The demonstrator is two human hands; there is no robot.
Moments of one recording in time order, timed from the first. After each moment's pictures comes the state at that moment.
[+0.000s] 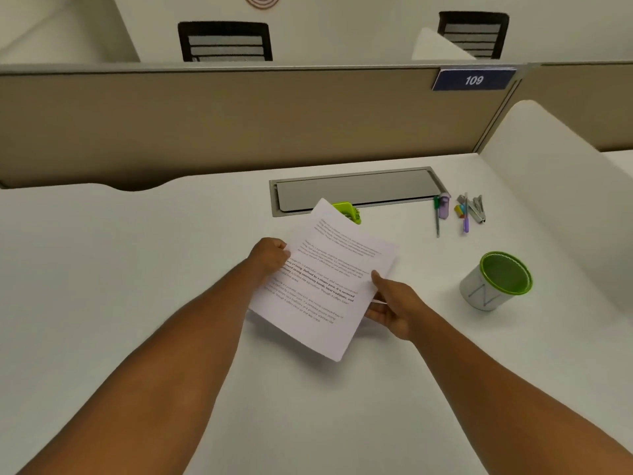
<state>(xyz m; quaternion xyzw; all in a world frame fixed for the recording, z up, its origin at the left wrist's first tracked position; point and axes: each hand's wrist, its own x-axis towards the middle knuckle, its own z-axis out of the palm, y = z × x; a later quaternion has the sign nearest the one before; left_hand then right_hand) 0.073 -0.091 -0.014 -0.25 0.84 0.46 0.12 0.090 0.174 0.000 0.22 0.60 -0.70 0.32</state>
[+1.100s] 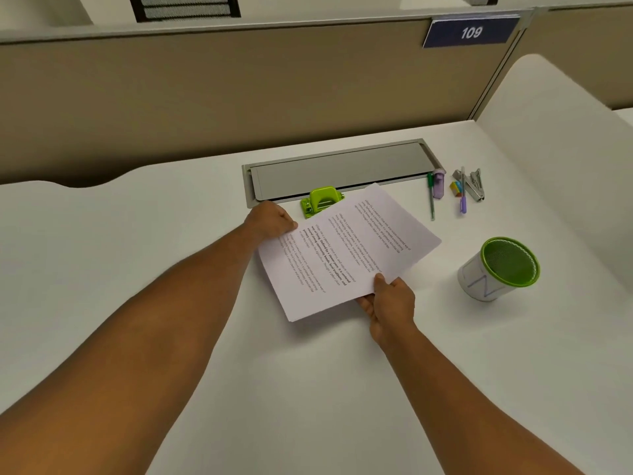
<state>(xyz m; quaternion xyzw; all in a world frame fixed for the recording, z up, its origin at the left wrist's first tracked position) -0.023 -0.080 -0.031 -0.18 0.90 0.37 0.13 0.087 0.159 -0.020 0.34 0.53 -0.77 0.10</state>
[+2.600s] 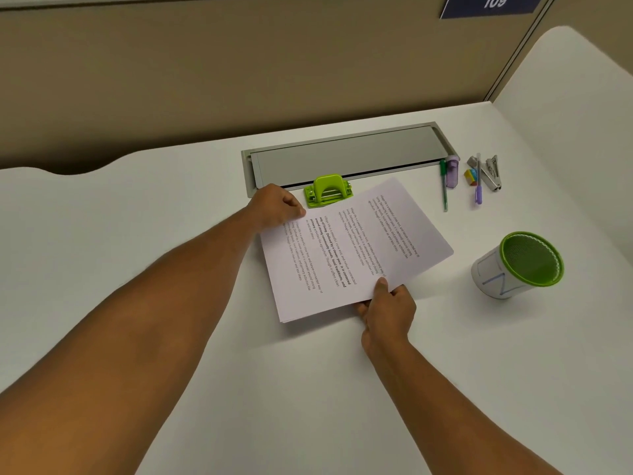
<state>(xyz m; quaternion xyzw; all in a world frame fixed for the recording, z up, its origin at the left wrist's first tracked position) -0.033 -0.084 -0.032 -0.11 0.90 0.39 0.14 0.097 0.137 -0.040 0.38 0.56 -0.73 0.04</state>
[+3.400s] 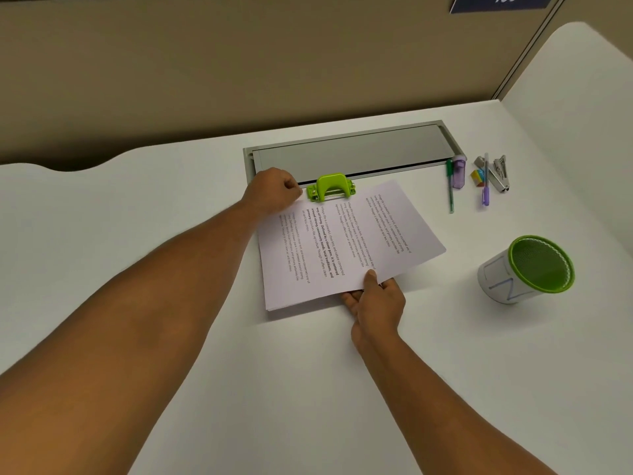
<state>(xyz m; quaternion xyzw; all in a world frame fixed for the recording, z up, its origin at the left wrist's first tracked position) -0.063 -0.095 -0.039 -0.10 0.95 0.31 0.04 0.087 0.119 -0.043 0.36 0.53 -0.76 0.07</state>
